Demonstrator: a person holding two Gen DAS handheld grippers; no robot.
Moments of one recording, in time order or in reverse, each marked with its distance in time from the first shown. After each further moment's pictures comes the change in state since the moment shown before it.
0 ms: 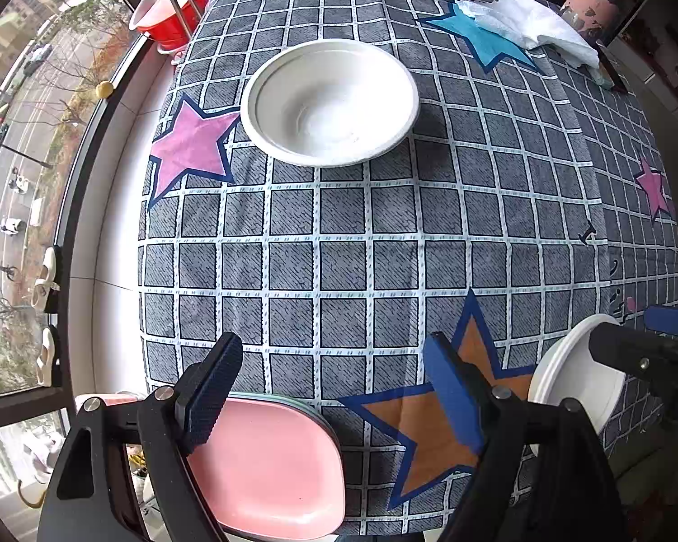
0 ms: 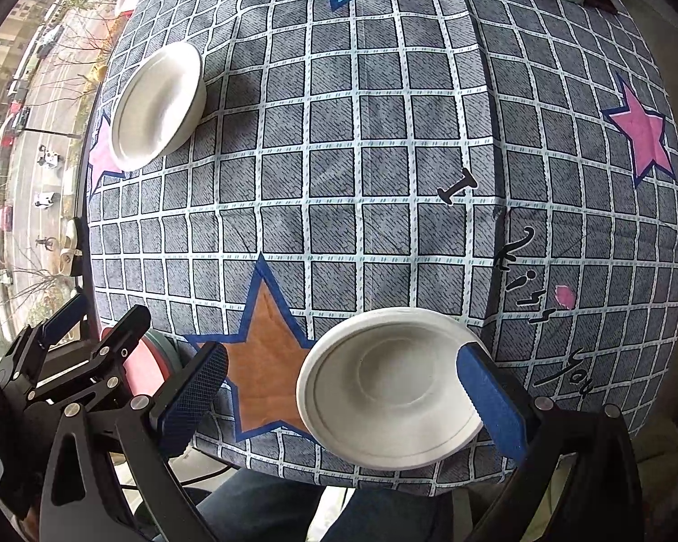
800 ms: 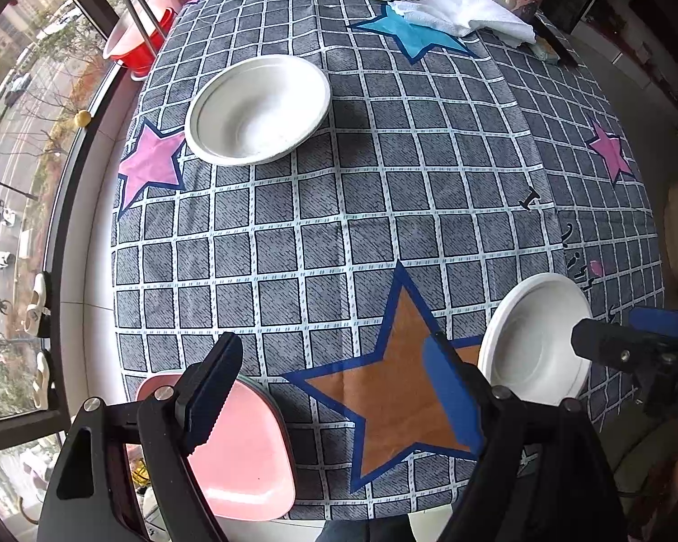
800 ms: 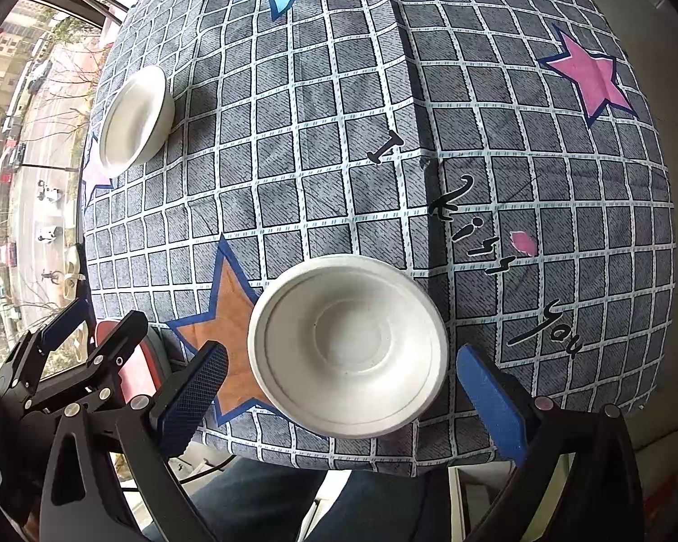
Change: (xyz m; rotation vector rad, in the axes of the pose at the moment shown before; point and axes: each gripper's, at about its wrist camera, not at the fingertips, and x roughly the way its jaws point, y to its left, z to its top) left arm -0.024 -0.049 -0.032 0.092 -0.048 -0.043; right arm -0.014 -0.047 -0.048 0.107 -0.047 0.018
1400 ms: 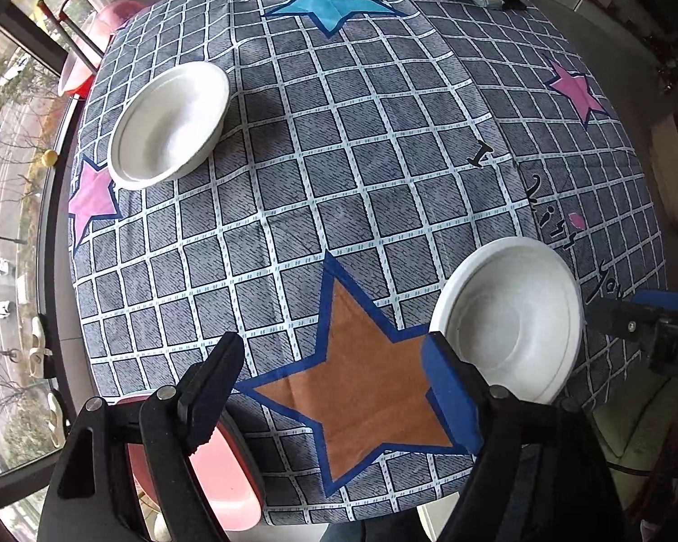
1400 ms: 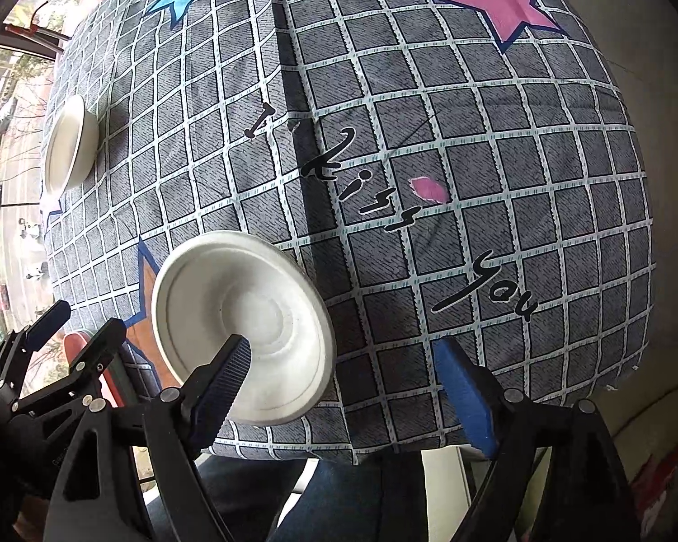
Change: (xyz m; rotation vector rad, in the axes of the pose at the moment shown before) left arm 0.011 -0.051 0.000 0.153 0.029 -0.010; right arm 0.004 -0.078 -0.017 0.146 0.030 -0.032
